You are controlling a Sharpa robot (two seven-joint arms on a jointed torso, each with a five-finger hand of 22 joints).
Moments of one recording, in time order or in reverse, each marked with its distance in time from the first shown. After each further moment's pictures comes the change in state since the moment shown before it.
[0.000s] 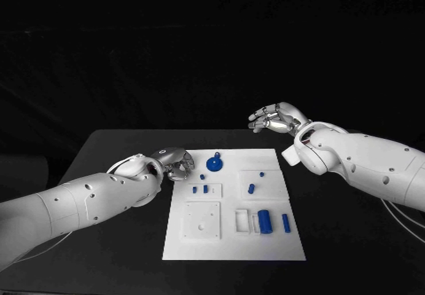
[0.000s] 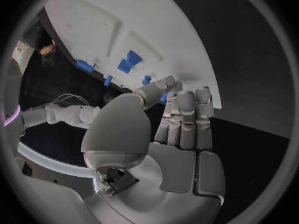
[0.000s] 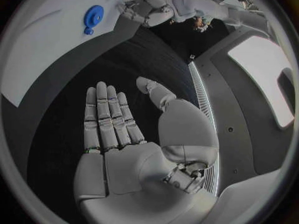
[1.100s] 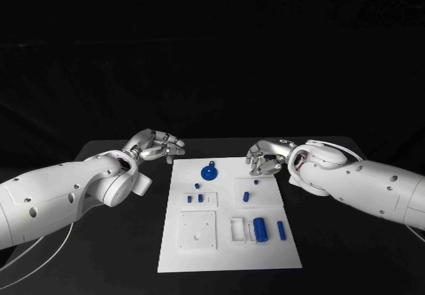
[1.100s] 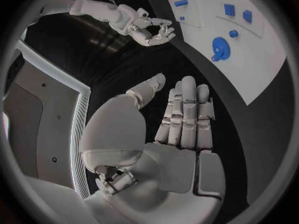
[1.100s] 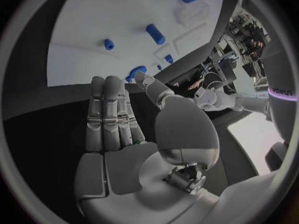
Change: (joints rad) left arm 0.106 -0.220 0.025 0.288 0.902 -0.005 0.197; left_hand -0.100 -0.021 -0.089 0.047 -0.027 -0.026 0.013 0.011 -0.002 -0.006 0.036 0.006 0.014 -0.110 0.013 -0.294 -0.126 -0.009 -0.124 0.022 -0.157 -0.039; right arm -0.051 -0.060 -0.003 0.102 -0.787 0.124 -0.178; right_hand 0.120 -0.041 -0.022 -0.008 -0.176 0.086 -0.032 0.036 0.052 0.128 -0.078 0.023 0.115 0.320 -0.167 0.338 0.336 0.000 0.417 -0.184 0.272 0.153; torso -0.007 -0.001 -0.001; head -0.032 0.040
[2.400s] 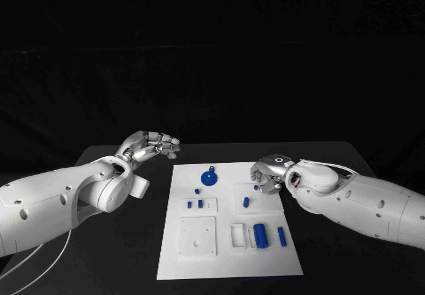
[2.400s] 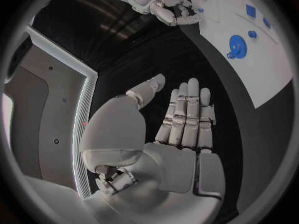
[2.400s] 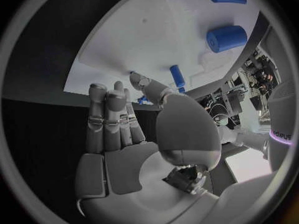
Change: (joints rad) left arm 0.000 -0.023 0.000 0.007 0.169 0.012 0.124; left_hand -0.013 0.013 -0.008 -0.008 0.000 -0.025 0.003 0.015 0.000 -0.043 0.036 -0.007 -0.023 -0.133 0.094 -0.341 -0.074 -0.031 -0.162 0.085 -0.160 -0.029; right arm -0.048 0.016 -0.029 -0.013 -0.286 -0.015 -0.102; right_hand 0.018 -0.044 0.220 0.008 -0.111 0.055 -0.019 -0.001 -0.008 0.036 -0.007 -0.084 -0.019 0.059 -0.008 0.289 0.141 -0.017 0.127 -0.070 0.193 0.172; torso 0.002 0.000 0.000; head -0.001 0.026
